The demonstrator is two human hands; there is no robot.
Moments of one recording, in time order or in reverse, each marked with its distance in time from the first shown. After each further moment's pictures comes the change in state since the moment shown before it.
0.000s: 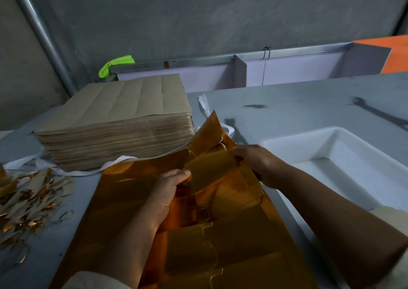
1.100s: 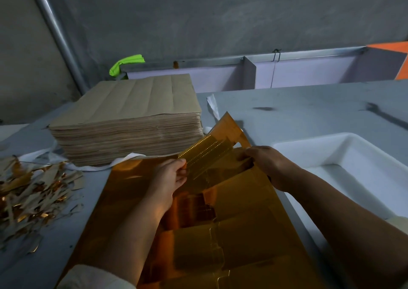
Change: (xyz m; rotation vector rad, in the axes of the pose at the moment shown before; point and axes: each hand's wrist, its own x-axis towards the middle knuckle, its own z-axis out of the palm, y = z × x) left_hand 0.005 0.022 -0.006 -0.137 0.230 0.013; right_hand 0.010 0.005 -0.003 -0.020 -0.026 -0.069
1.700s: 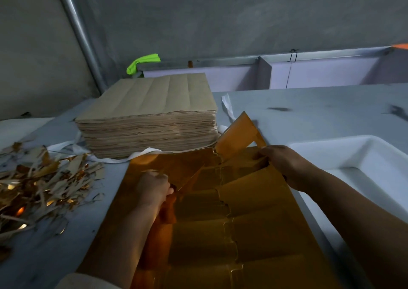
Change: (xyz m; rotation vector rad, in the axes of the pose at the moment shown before) left_hand -0.005 -0.011 -0.054 0.419 0.346 -0.100; right_hand -0.001 0.000 0.002 -0.072 0.029 -0.017
